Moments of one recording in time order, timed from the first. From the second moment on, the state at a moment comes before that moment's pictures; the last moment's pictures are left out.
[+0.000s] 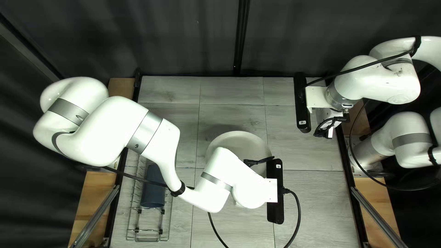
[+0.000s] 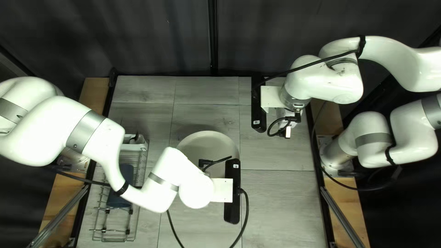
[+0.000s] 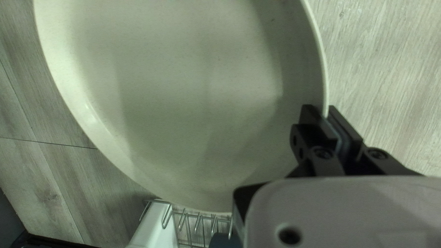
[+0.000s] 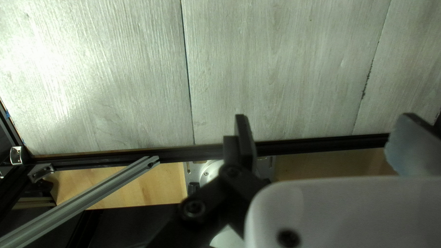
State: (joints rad) left arm -0.27 0.47 -0.06 1.57 0.17 1.20 -0.43; right arm -0.03 -0.65 -0.02 0.70 -0.07 1.36 0.00
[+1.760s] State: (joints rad) left arm -0.34 0.30 -0.07 1.39 0.18 1.21 -0.43; right arm -0.03 -0.65 -0.02 0.70 -0.07 1.36 0.00
